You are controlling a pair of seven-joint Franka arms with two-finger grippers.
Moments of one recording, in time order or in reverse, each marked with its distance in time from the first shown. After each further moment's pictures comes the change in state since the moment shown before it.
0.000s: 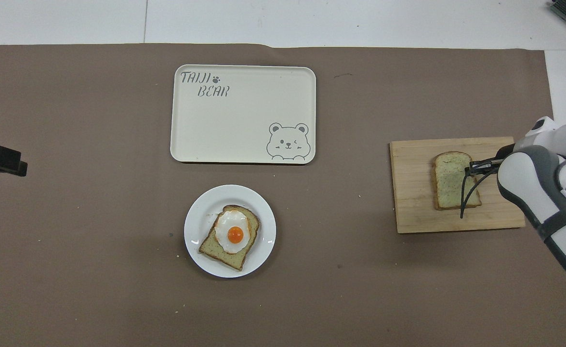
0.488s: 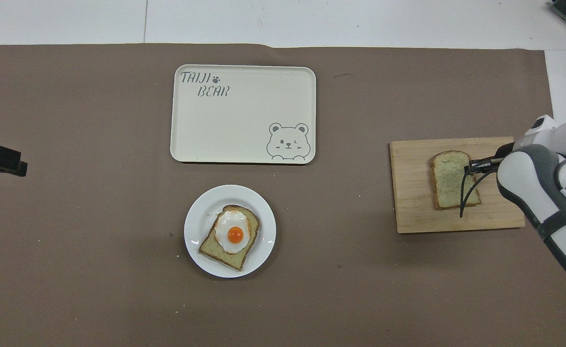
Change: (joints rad) left arm 0.000 0.000 0.000 0.000 0.000 0.000 0.000; right arm 0.001 0.000 0.006 0.013 0.000 -0.012 0.000
